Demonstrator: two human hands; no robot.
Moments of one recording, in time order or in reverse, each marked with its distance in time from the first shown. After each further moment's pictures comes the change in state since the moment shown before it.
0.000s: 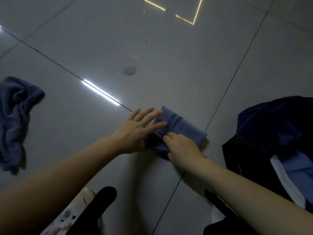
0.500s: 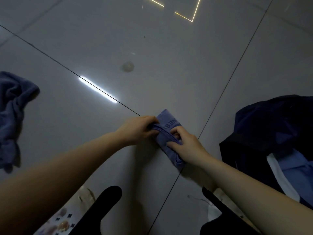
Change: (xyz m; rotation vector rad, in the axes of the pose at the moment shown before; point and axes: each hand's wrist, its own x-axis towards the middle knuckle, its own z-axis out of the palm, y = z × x) left_hand 0.021 0.011 0.002 -0.450 -0.063 -0.332; right_hand -0.006 0.019 -0.007 0.641 0.008 0.301
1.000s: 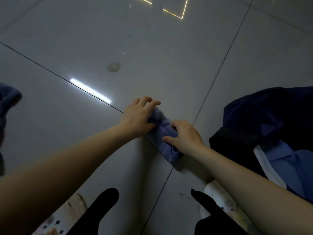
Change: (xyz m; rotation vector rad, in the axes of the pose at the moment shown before) left_hand 0.030 0.036 -0.006 0.206 0.115 -0.032; right_hand 0.011 0.019 -0.019 -0.313 0.101 0.042
